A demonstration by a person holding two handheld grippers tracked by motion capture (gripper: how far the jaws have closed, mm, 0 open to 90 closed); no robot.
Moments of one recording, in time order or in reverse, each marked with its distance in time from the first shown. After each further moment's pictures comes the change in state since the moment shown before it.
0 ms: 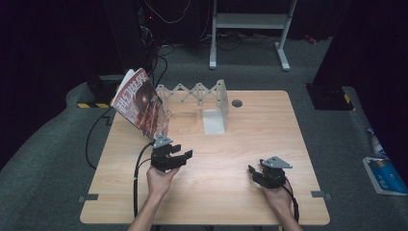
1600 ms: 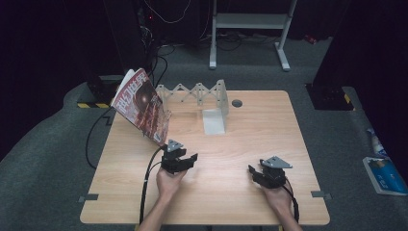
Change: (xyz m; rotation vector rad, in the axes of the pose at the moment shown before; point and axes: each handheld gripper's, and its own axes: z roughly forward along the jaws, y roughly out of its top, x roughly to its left) left arm 0.000 -0.026 0.047 0.052 0.084 0.008; right arm 0.000 0.000 0.000 0.001 0.001 0.005
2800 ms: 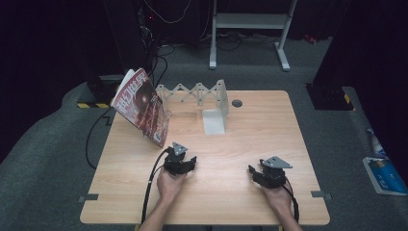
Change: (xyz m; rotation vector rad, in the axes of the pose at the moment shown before) left arm 0.000 -0.014 0.021 0.055 0.120 0.074; right arm 0.000 0.000 0.000 0.000 0.000 0.000
